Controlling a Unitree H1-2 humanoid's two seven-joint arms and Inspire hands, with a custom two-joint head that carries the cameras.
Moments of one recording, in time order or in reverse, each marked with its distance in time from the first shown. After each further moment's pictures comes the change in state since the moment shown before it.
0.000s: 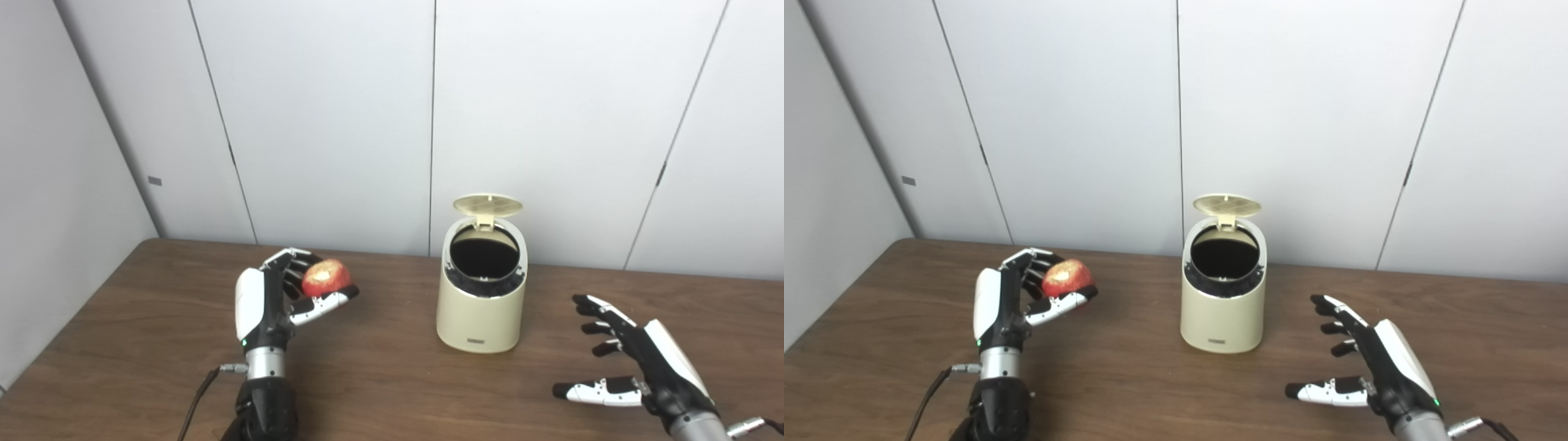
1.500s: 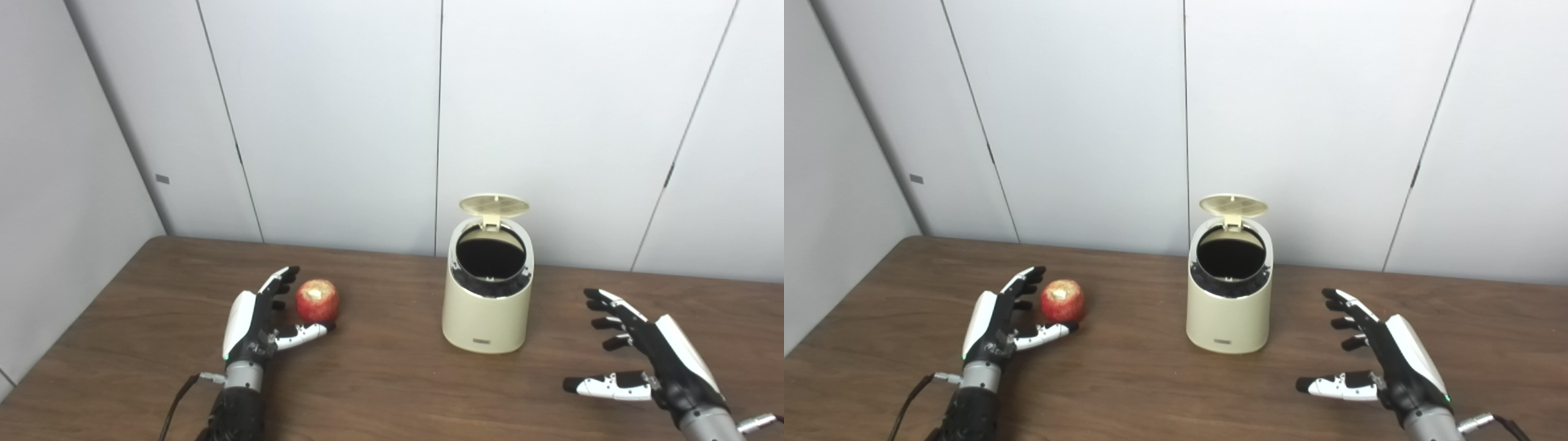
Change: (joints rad) left arm 0.032 0.077 0.059 0.155 -0.064 0.045 -0.239; right arm -0.024 -0.007 -0.015 0.021 0.013 -0.001 -0.007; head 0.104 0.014
